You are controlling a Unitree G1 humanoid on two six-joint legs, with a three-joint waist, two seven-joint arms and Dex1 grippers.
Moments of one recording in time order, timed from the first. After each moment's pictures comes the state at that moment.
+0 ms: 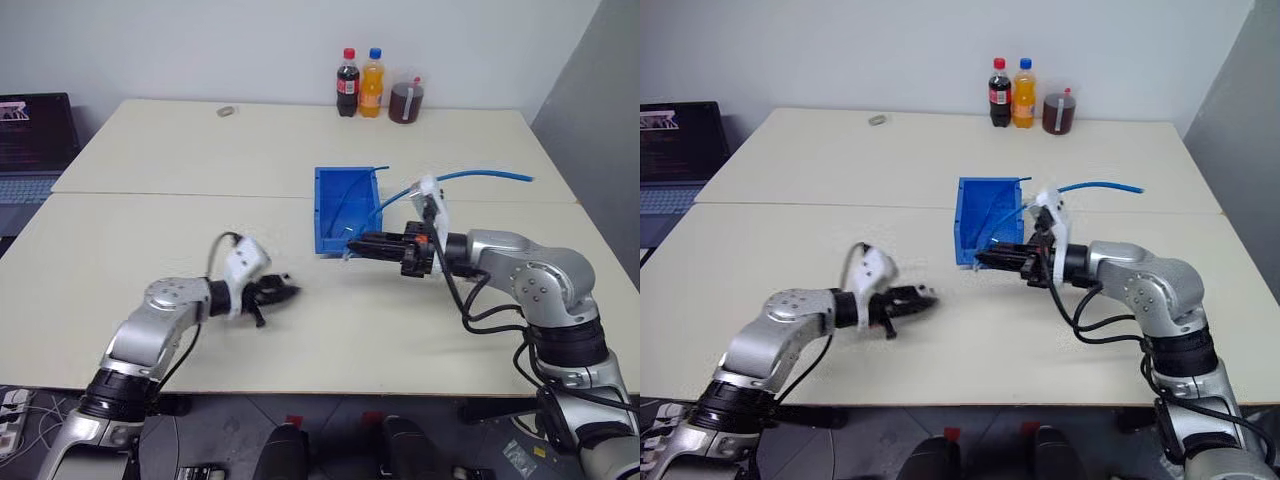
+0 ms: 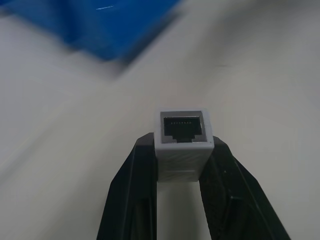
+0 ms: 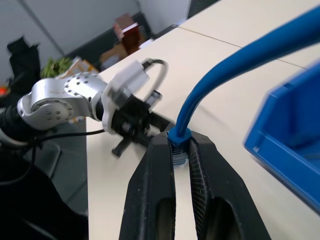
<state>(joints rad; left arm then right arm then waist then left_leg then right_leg) -0.35 0.69 -0.18 -0.03 -0.32 0.38 -1.05 -0.68 -0.47 0.12 -0.21 0.74 0.95 0.77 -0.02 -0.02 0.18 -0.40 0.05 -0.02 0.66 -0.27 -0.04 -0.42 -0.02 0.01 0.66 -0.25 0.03</state>
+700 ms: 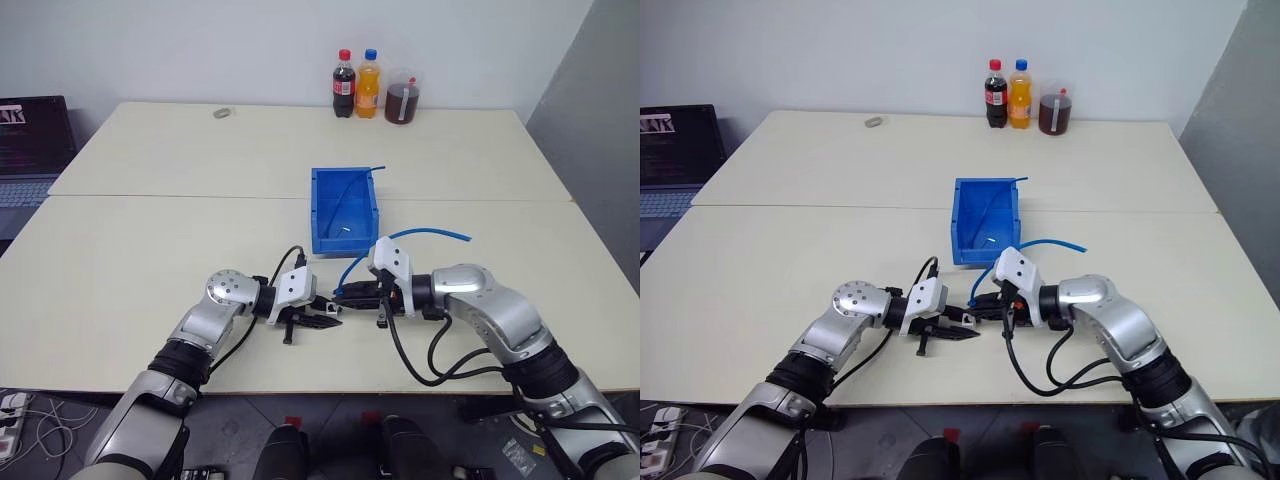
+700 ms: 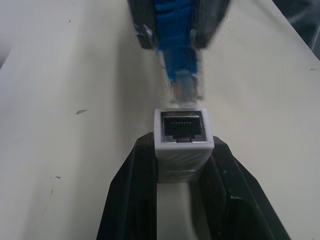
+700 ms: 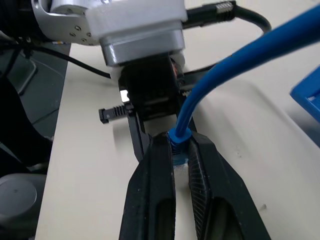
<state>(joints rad) -0.55 0.52 -0.34 0.43 -0.17 -0.10 -1.30 -0.54 -0.45 0.38 -0.17 0.38 0.62 0.90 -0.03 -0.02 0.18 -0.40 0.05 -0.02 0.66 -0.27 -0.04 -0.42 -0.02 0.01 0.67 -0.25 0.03</state>
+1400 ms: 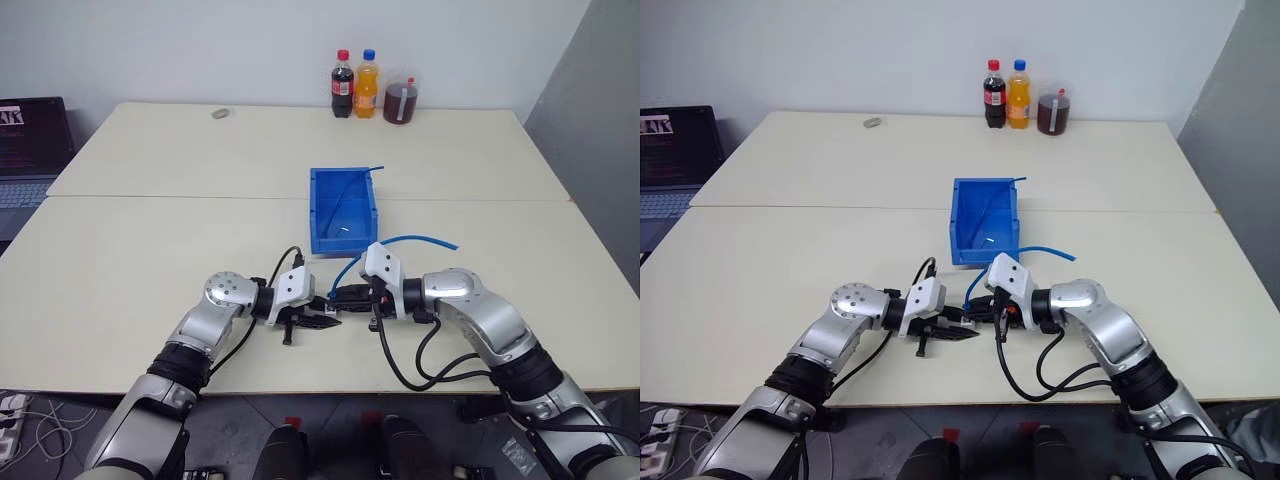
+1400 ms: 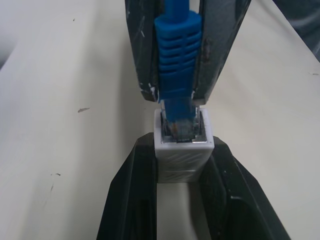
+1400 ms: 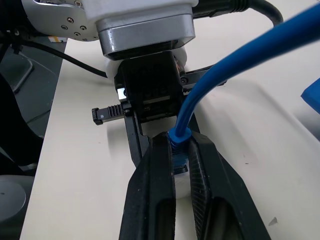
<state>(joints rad) -0.53 0.51 -0.32 0.41 -0.16 -0.07 -1.30 -0.54 -0.41 0.40 -0.09 0.28 0.52 0.93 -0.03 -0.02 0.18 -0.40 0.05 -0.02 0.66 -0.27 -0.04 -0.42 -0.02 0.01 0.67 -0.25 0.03</state>
